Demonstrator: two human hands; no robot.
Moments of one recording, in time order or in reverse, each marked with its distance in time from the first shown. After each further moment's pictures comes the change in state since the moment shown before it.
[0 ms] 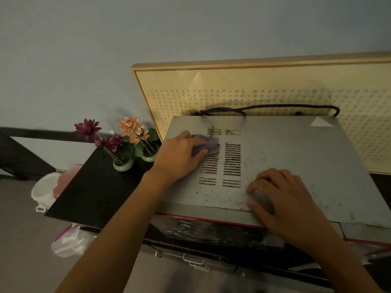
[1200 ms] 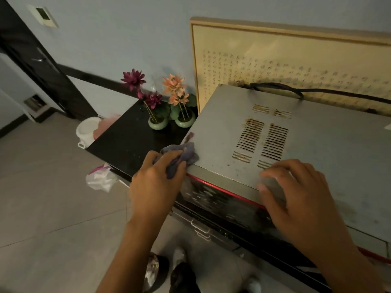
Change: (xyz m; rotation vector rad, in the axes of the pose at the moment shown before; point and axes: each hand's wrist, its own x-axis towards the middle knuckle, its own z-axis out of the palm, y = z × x) left_hand -0.183 0.030 -0.015 -0.127 0.347 -0.687; right_hand 0.010 -0.052 -0.005 0.118 0.042 -0.133
